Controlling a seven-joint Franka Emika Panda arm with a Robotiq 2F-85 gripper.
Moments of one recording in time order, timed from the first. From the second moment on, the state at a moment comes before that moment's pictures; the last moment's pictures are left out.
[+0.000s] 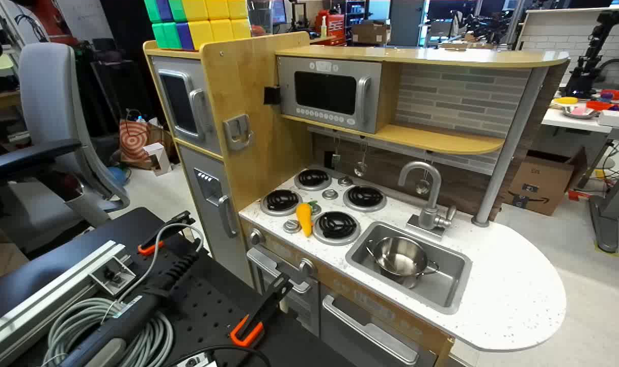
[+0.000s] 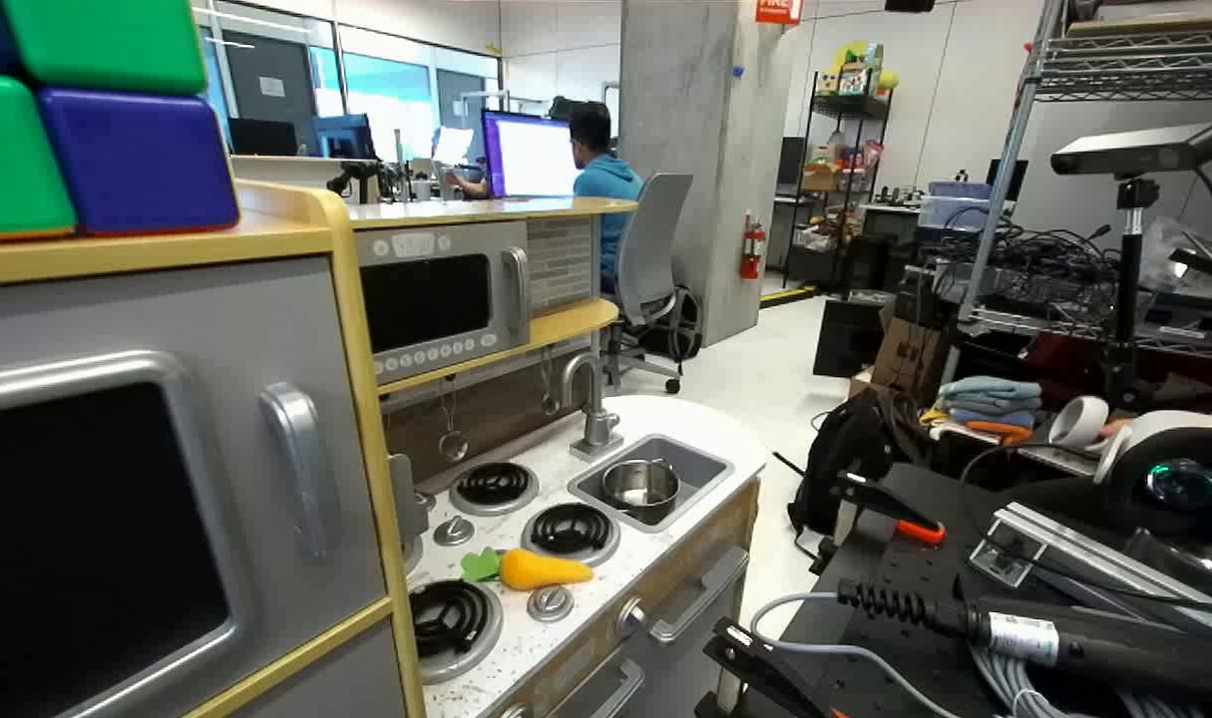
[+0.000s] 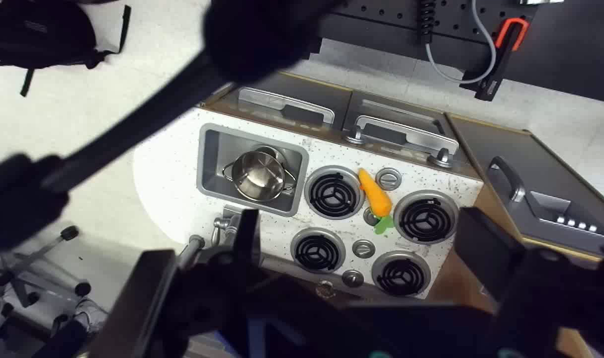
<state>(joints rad) 0.03 -0.78 0.05 -2.50 -0.19 1.88 -0.13</state>
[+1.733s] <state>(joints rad) 0.09 -0.72 -0.16 -2.63 -0.28 1.81 -0.73</state>
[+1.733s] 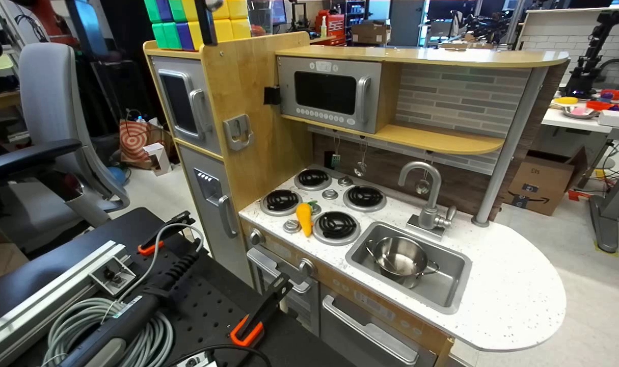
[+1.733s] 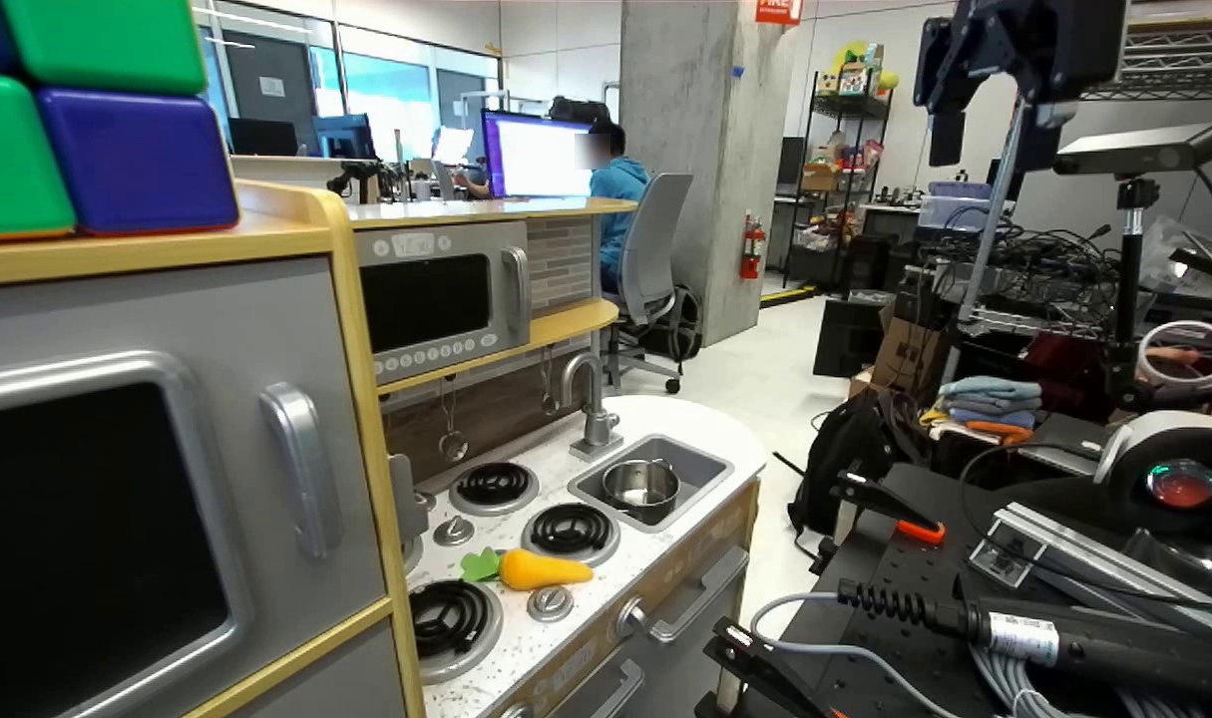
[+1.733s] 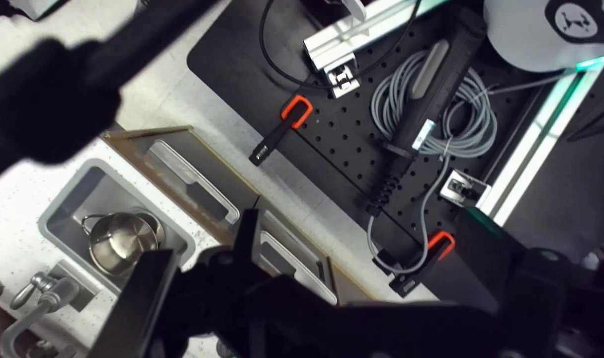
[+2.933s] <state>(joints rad) 0.19 -0.33 -0.24 -2.78 0.07 2.71 -0.72</state>
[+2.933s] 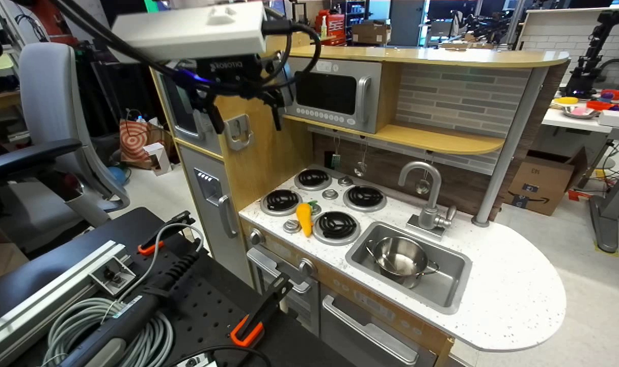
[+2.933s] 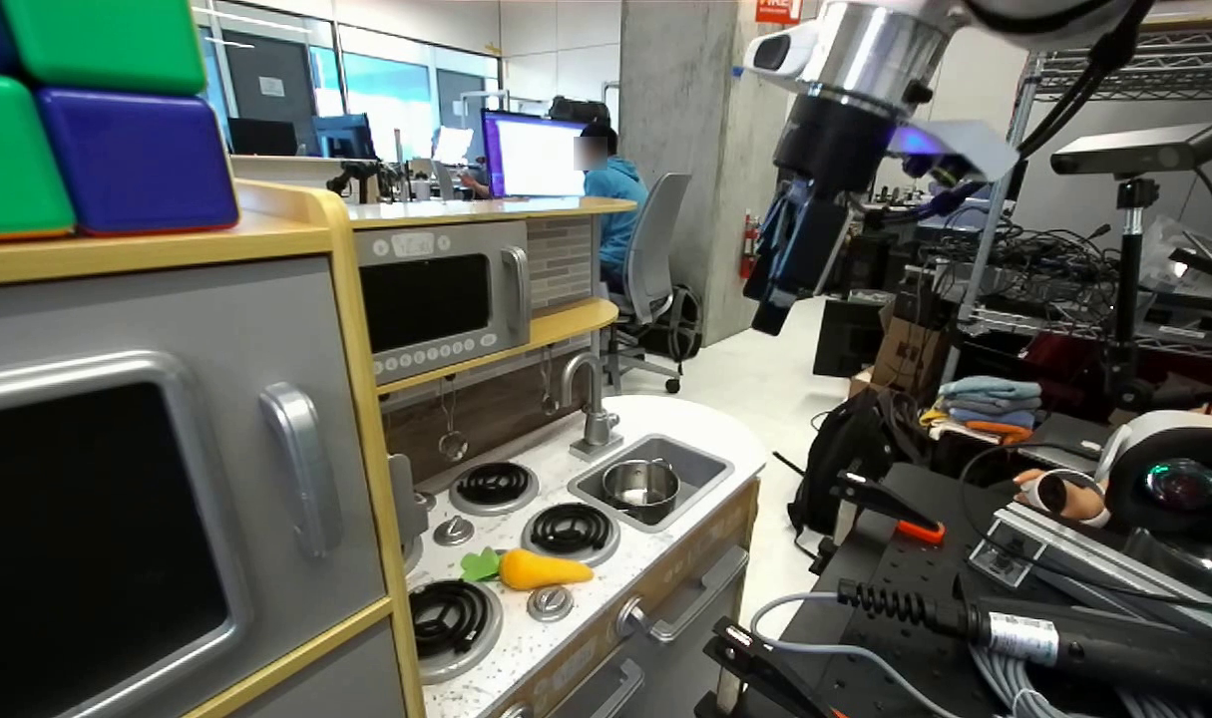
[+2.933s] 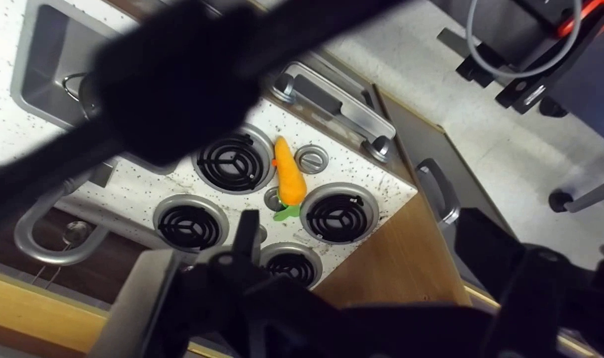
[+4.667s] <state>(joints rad) 0.07 -0.05 -0.16 -2.62 0.08 2.60 -1.15</state>
